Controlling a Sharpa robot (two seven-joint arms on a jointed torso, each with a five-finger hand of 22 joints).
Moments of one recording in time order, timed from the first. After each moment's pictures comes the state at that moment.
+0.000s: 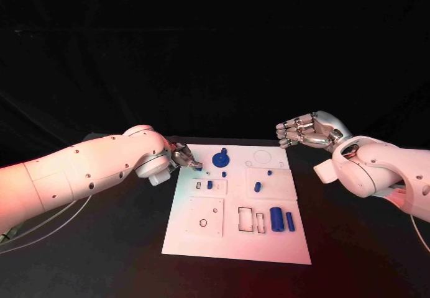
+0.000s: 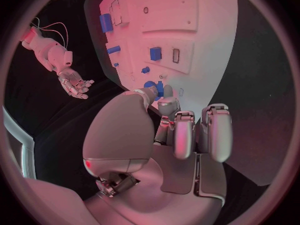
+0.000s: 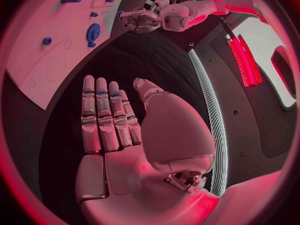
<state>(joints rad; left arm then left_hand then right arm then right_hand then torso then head) 1.29 -0.71 -0.01 1.34 -0.89 -0.02 -0.58 1.35 -0.14 0.56 0.31 0.10 0.92 0.06 0.56 0.65 1.27 -0.02 1.13 0.94 1.47 -0.07 1.53 1.31 0.03 1.47 0.03 1.50 1.31 1.35 -0.90 -0.14 1.50 -0.48 -0.40 0.21 1.32 -0.11 0.25 0.12 0.35 1.01 0.20 0.07 0.12 1.19 0.14 0.07 0.07 1.19 0.10 0.07 0.13 0.18 1.08 0.20 0.11 0.28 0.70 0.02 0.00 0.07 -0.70</state>
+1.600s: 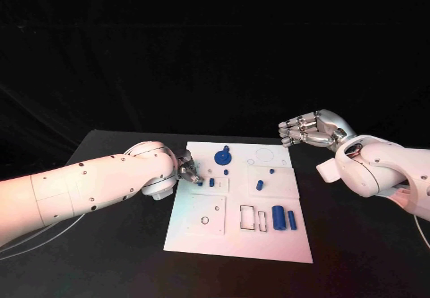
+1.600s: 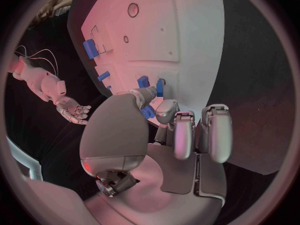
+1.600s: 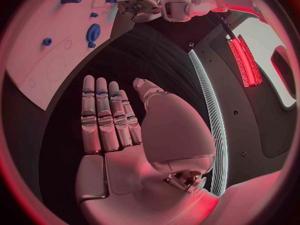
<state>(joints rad) 1.23 -0.74 -0.03 1.47 -1.10 -0.05 -0.66 1.26 -0.18 0.68 0.25 0.09 0.92 0.06 0.60 0.67 1.32 -0.03 1.20 1.03 1.47 -0.07 1.53 1.31 0.03 1.47 0.03 1.51 1.31 1.35 -0.90 -0.14 1.50 -0.48 -0.40 0.21 1.32 -0.11 0.25 0.12 0.36 1.01 0.20 0.07 0.12 1.19 0.14 0.07 0.07 1.19 0.10 0.07 0.13 0.18 1.08 0.20 0.11 0.28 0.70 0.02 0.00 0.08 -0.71</state>
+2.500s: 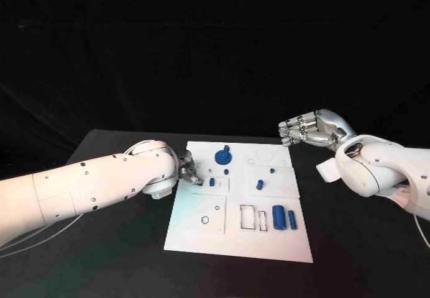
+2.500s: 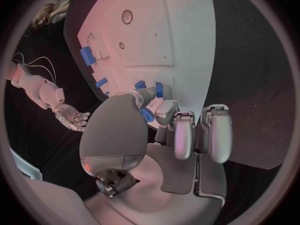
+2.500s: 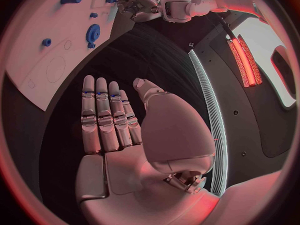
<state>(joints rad) 1.23 -0.73 -0.03 1.47 -1.14 0.00 -0.68 1.25 -0.18 0.68 0.25 0.09 0.92 0.06 0.62 0.67 1.32 -0.03 1.21 1.04 1.47 -0.07 1.53 1.31 0.03 1.46 0.02 1.51 1.31 1.34 -0.90 -0.14 1.50 -0.48 -0.40 0.22 1.32 -0.11 0.25 0.12 0.36 1.01 0.20 0.07 0.12 1.19 0.14 0.07 0.07 1.19 0.10 0.07 0.13 0.18 1.08 0.20 0.11 0.28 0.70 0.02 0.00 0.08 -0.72</state>
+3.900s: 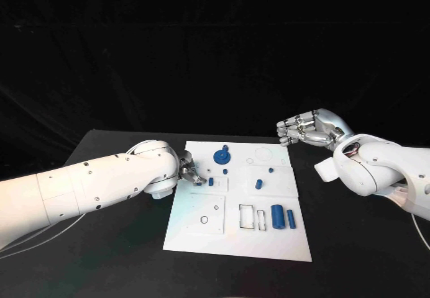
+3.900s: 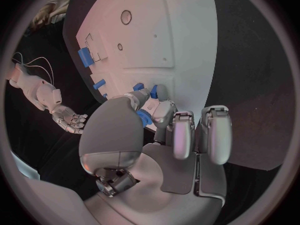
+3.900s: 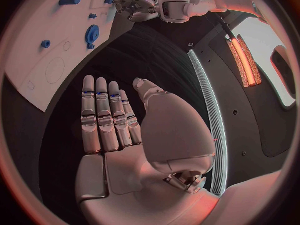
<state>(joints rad) 1.23 -0.70 -0.03 1.44 -1.13 0.02 -0.70 1.12 -0.19 0.55 0.27 0.09 0.95 0.01 0.68 0.66 1.35 -0.05 1.23 1.06 1.46 -0.09 1.53 1.31 0.03 1.47 0.01 1.53 1.31 1.34 -0.90 -0.14 1.51 -0.48 -0.41 0.21 1.32 -0.11 0.25 0.12 0.36 1.01 0.20 0.07 0.12 1.19 0.14 0.07 0.07 1.19 0.10 0.07 0.13 0.18 1.08 0.20 0.11 0.28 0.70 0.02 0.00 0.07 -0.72</state>
